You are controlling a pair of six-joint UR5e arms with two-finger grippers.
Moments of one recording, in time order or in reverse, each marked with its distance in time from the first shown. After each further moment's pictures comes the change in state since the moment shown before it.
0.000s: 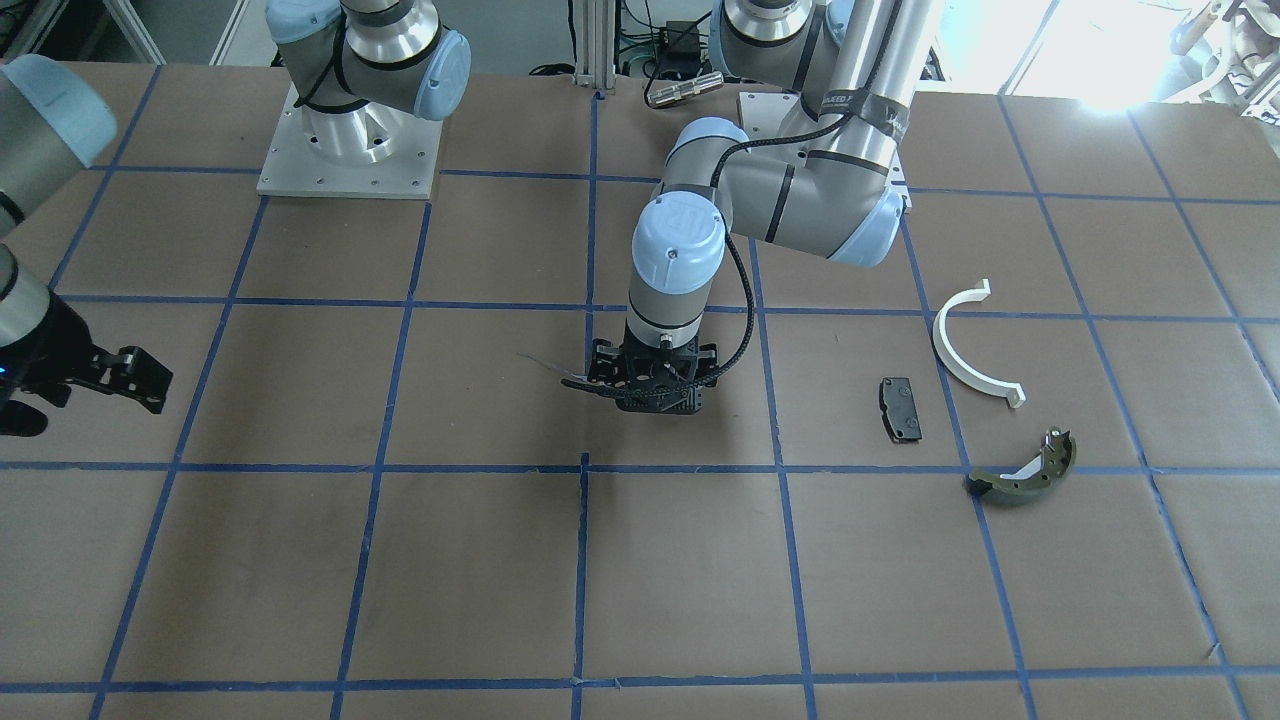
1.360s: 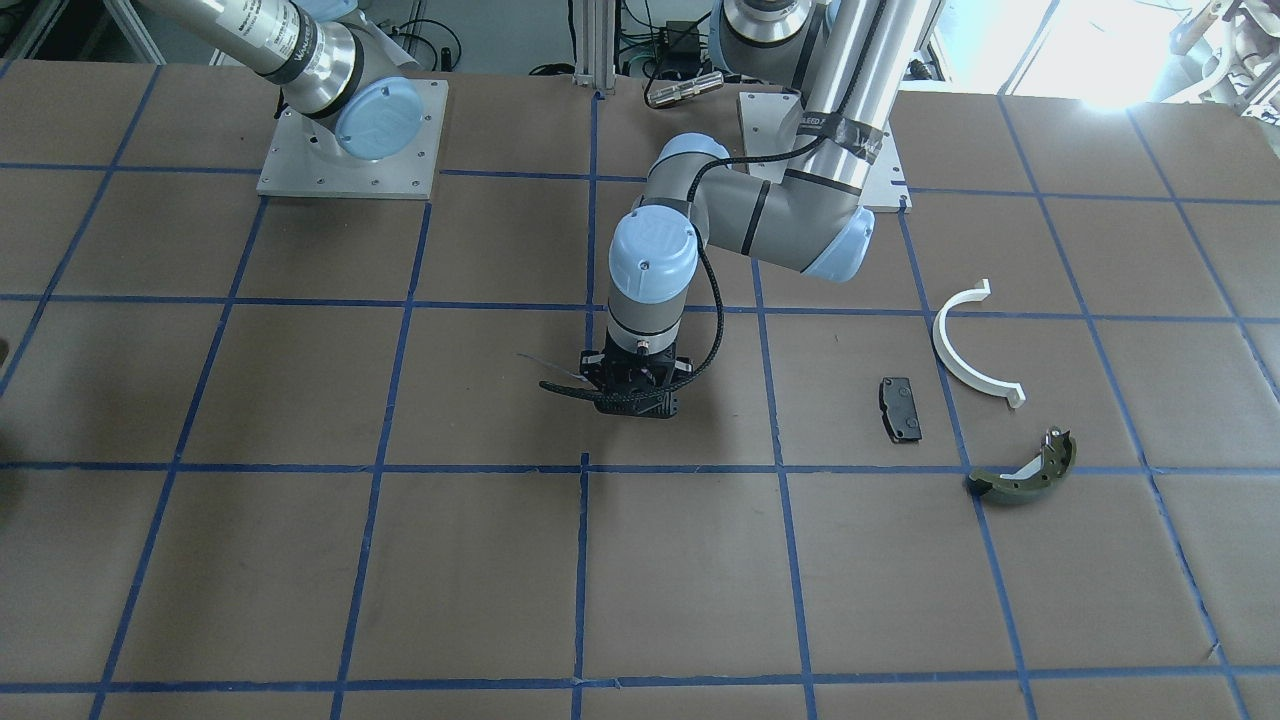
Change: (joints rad) left arm -0.029 -0.032 -0.003 0.044 0.001 0.002; right arm -0.546 0.374 -0.282 -0.082 0.098 -0.730
